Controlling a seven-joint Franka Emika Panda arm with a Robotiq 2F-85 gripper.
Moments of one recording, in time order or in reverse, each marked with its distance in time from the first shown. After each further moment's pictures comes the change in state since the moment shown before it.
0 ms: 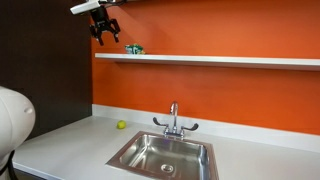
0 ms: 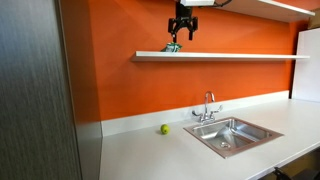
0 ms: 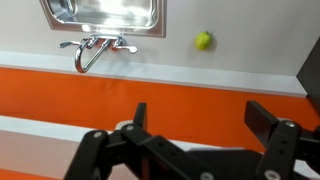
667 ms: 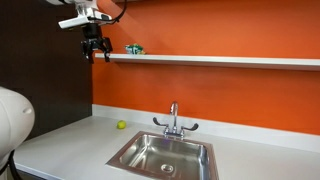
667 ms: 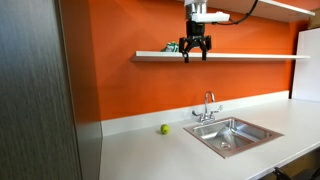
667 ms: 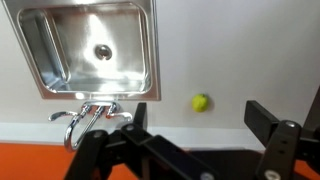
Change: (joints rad) arm -0.014 -0.165 -0.007 -0.344 0.122 -0.002 0.036
